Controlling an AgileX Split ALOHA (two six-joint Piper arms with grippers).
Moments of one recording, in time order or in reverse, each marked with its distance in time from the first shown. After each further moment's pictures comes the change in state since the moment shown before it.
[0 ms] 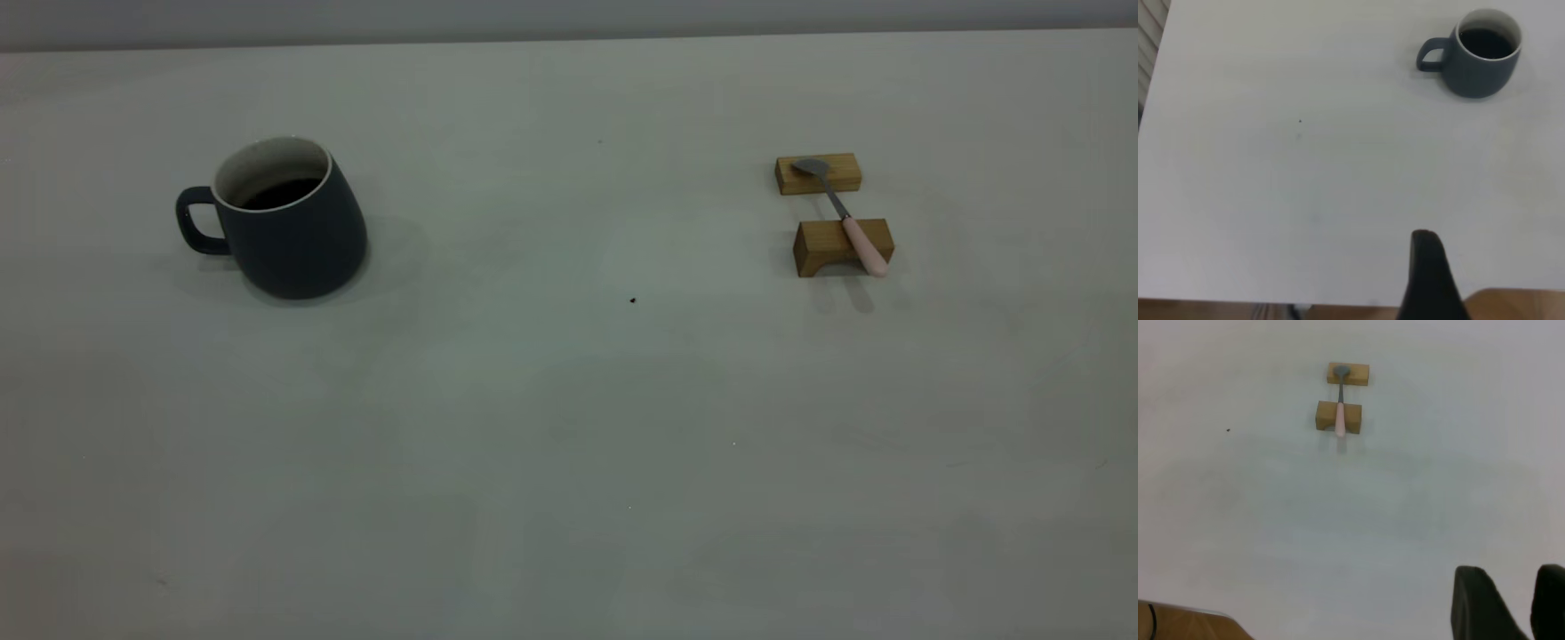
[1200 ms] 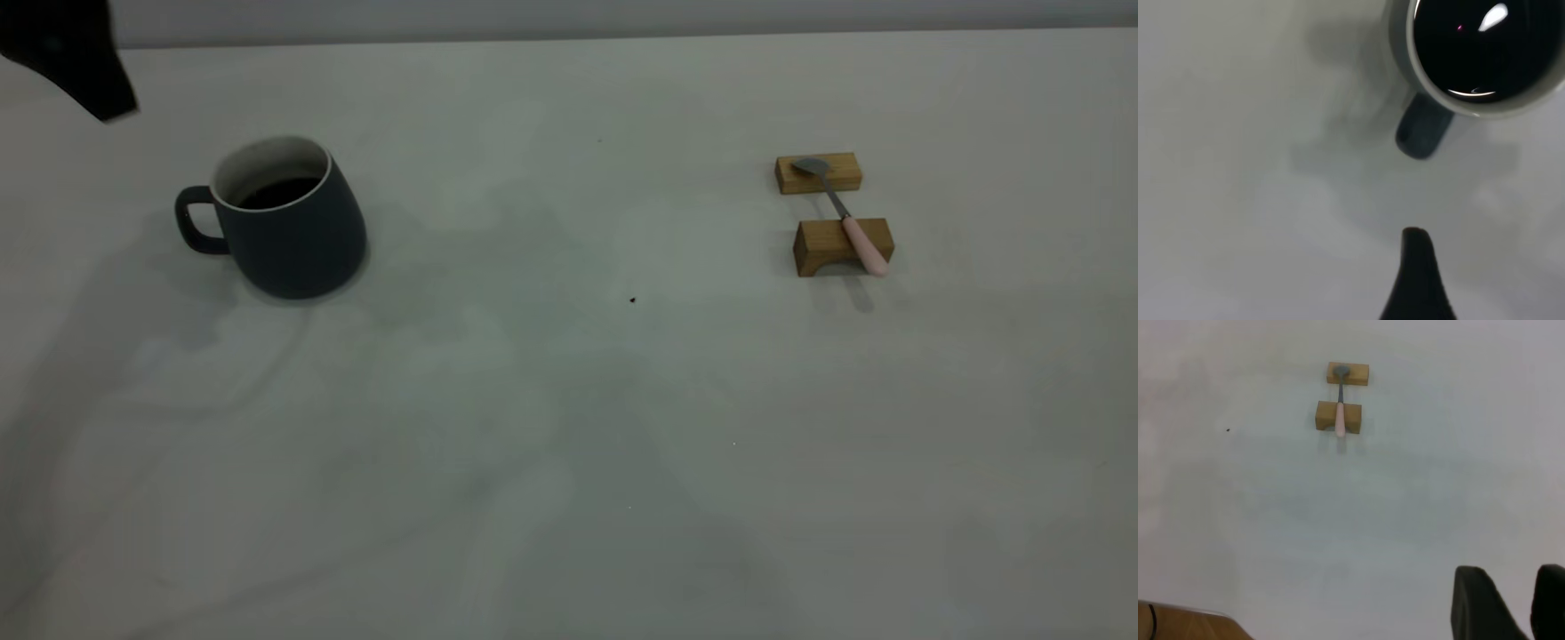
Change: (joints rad) left arm -0.074 1.667 -0.779 -0.045 -0.276 1.063; right arm 0.000 0.000 0.000 0.000 0.000 0.000
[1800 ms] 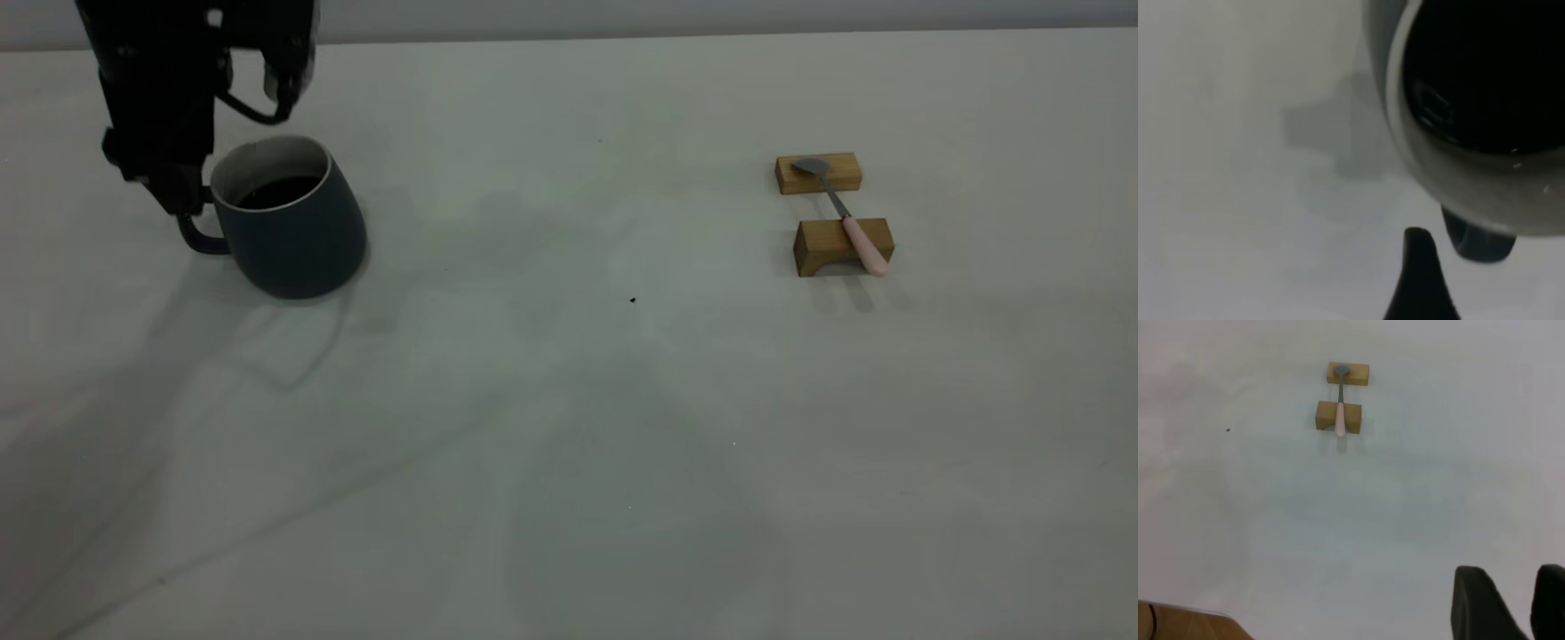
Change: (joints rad) left arm -0.108 0.249 -0.088 0.283 -0.063 0.021; right arm 0.000 0.000 0.000 0.000 0.000 0.000
